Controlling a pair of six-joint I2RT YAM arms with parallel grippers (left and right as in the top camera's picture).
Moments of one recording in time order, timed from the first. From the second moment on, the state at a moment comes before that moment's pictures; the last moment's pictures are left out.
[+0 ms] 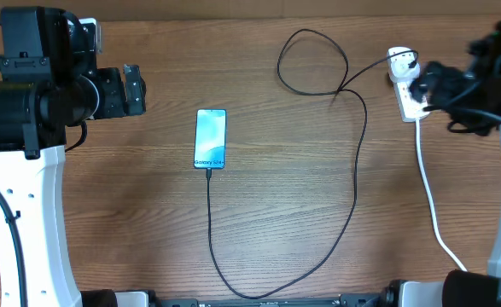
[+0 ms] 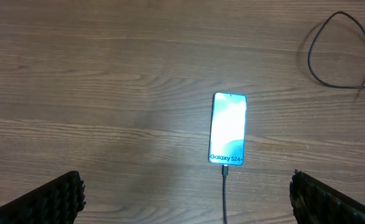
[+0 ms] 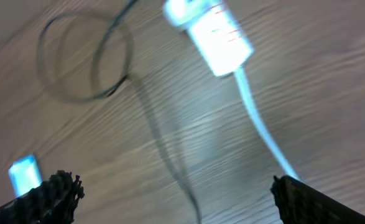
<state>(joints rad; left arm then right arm) 0.02 1.53 2.03 -1.44 0.04 -0.10 -0.21 1.55 1.75 -1.29 -0.12 0.31</state>
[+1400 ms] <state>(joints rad) 0.02 1.53 2.03 -1.44 0.02 -0.10 -0.35 2.15 1.72 -0.69 0.02 0.48</state>
